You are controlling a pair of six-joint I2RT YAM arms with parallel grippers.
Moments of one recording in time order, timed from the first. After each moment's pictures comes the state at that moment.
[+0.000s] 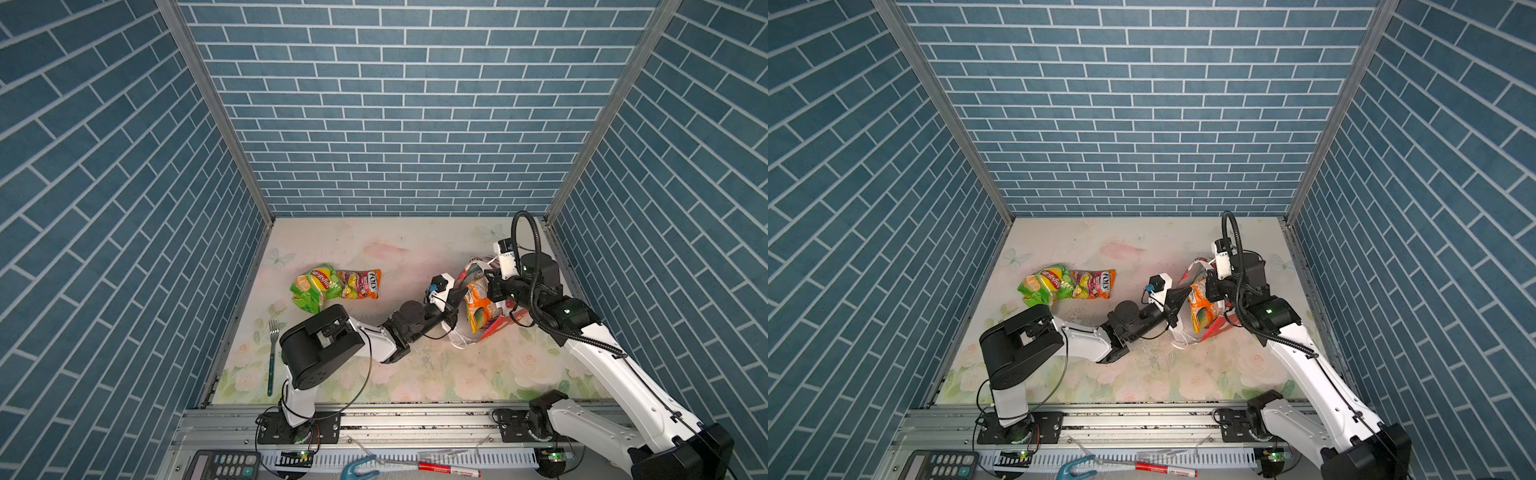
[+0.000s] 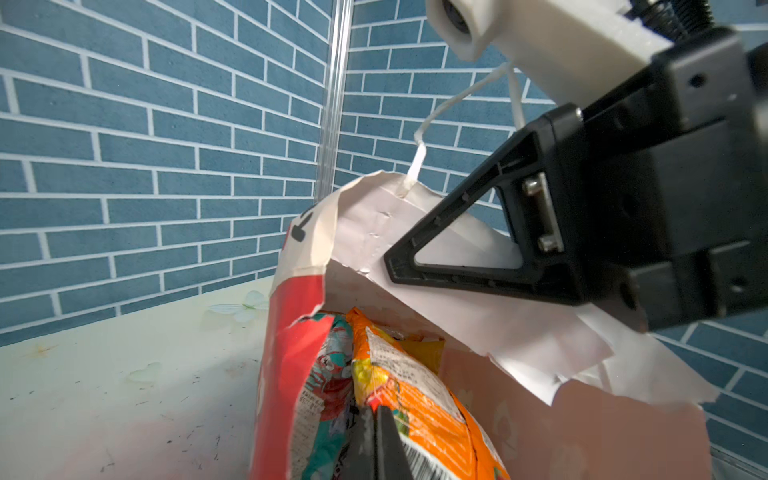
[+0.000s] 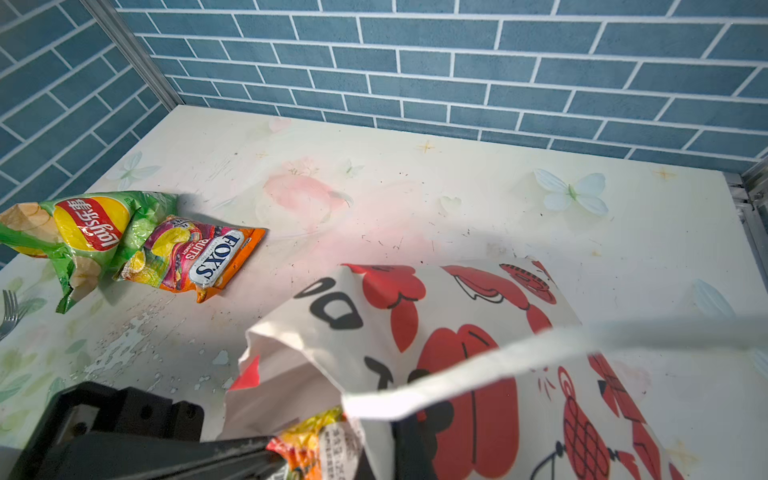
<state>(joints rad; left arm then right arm) -1.01 1.87 0.79 1.22 -0.06 -0.20 0.44 1.00 0.91 -0.44 -0.03 0.12</state>
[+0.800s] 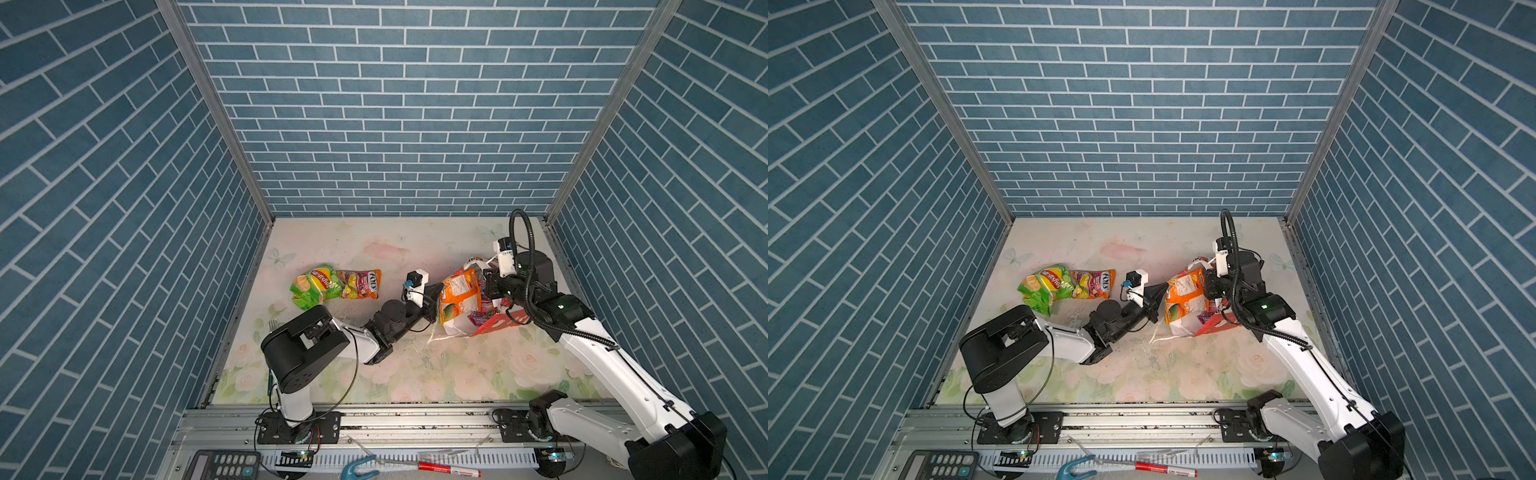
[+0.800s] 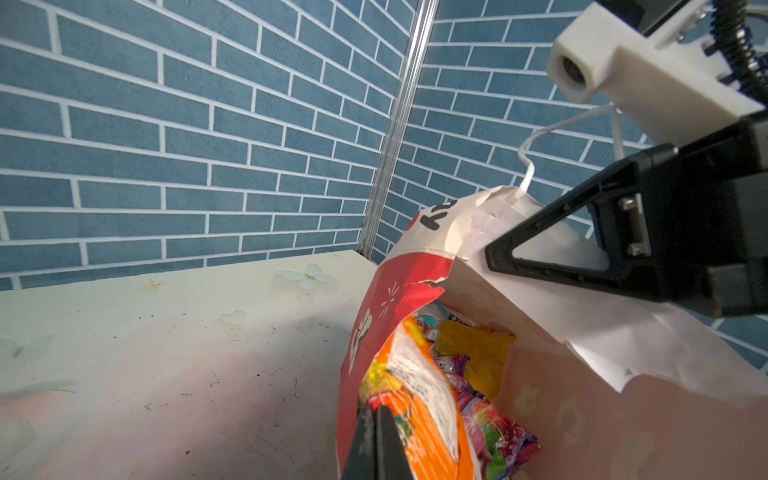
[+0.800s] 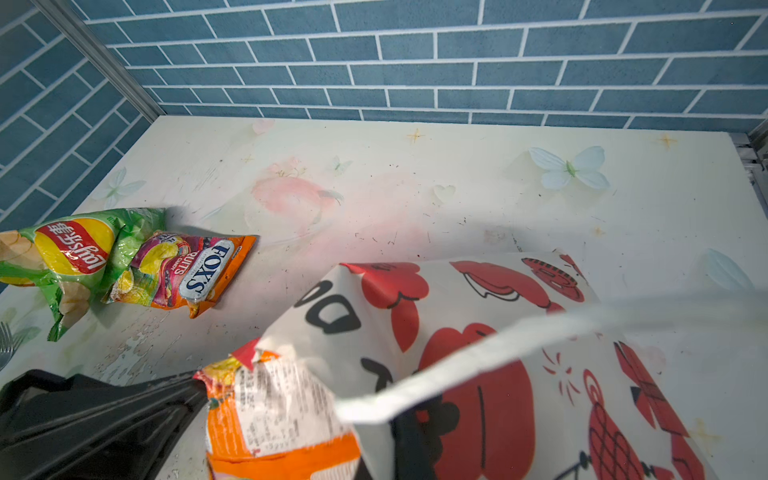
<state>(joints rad) -0.90 1.78 0.66 1.22 -0.07 -0.30 0.44 1.05 0.92 -0.42 -0.01 0.20</state>
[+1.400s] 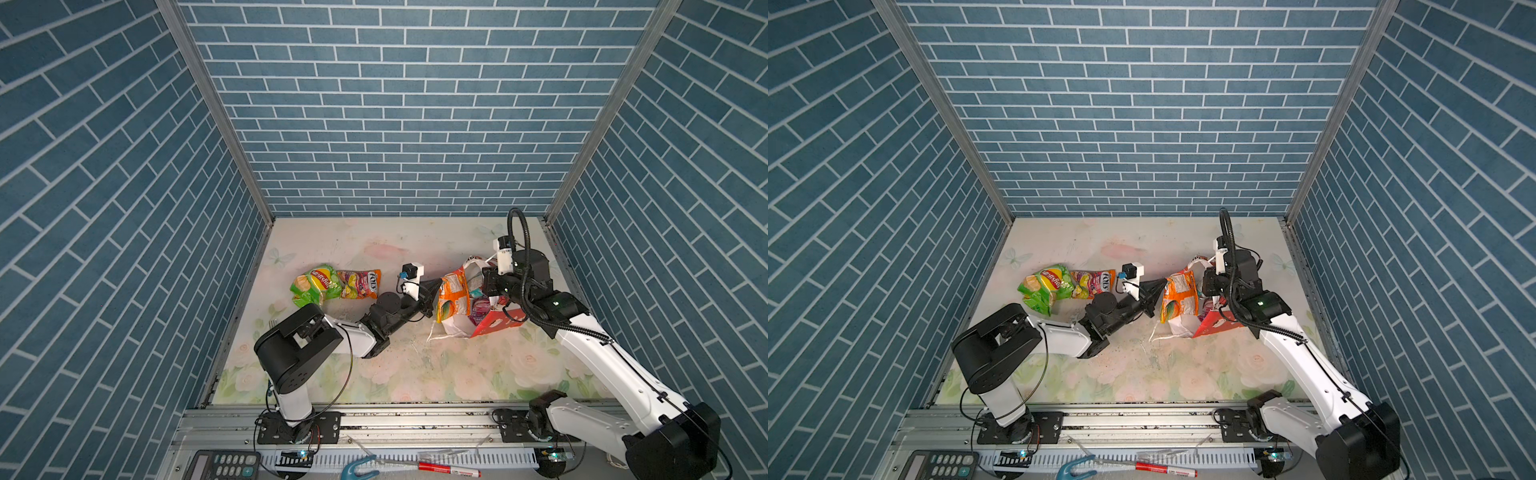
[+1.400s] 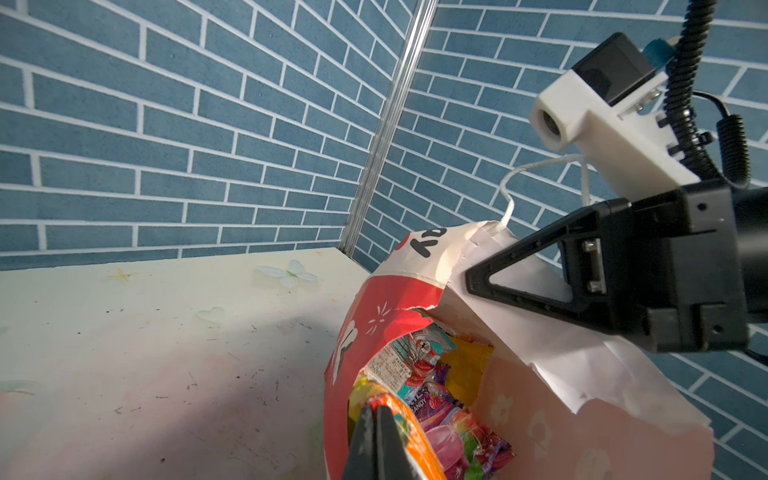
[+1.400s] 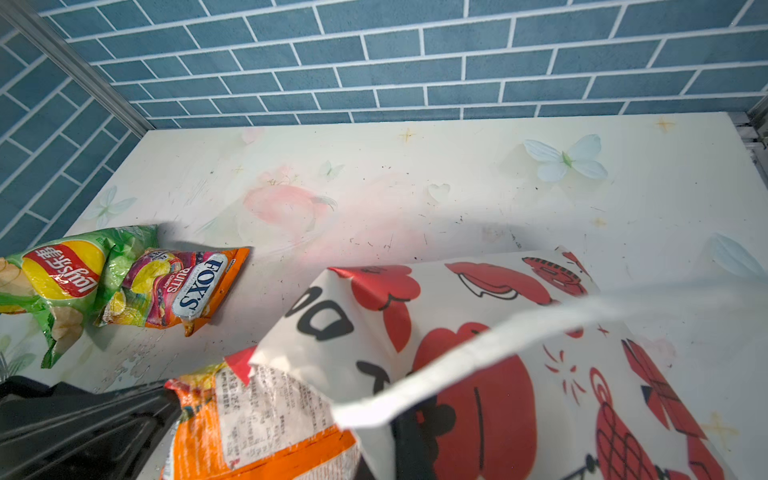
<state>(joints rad) -0.85 1.74 0.69 1.14 0.05 -0.39 0.44 1.08 0.92 -0.39 0.03 0.24</state>
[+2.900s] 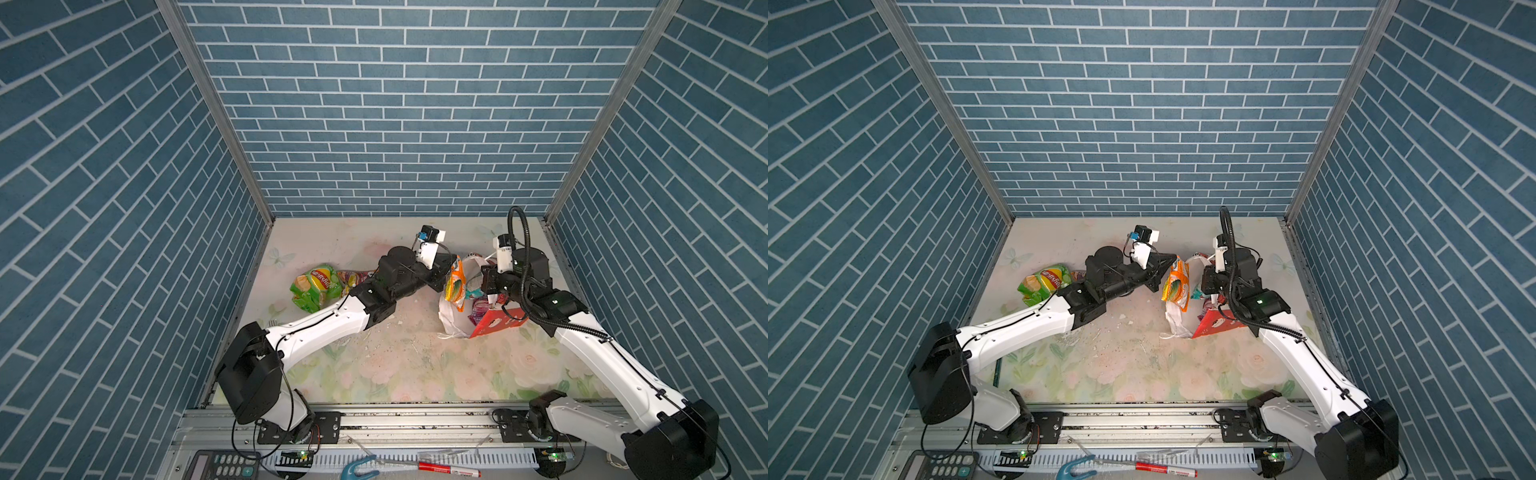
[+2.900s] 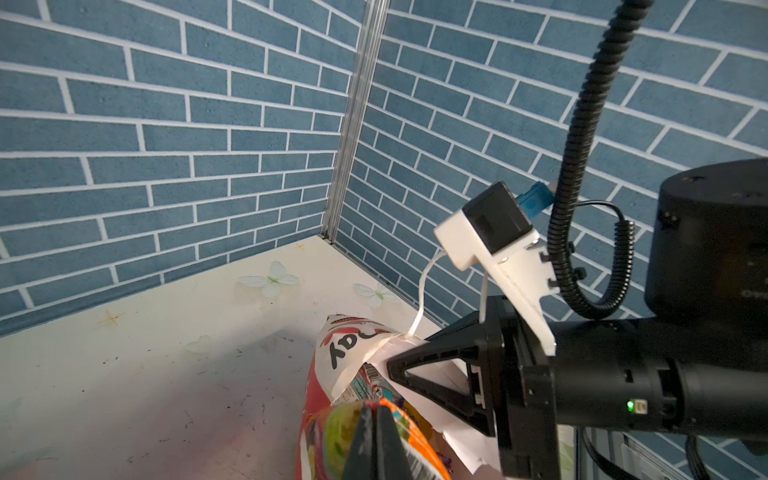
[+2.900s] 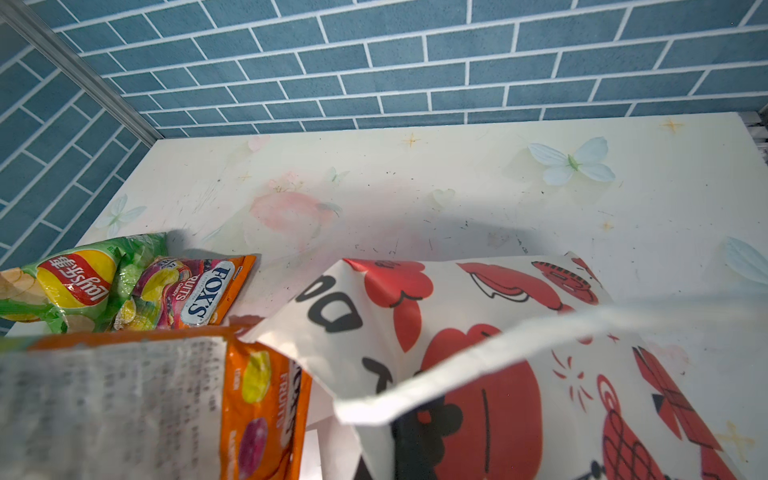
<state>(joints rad) -0.85 1.51 1.17 0.26 0.14 -0.30 0.44 1.09 0.92 -0.38 -0.01 0.26</state>
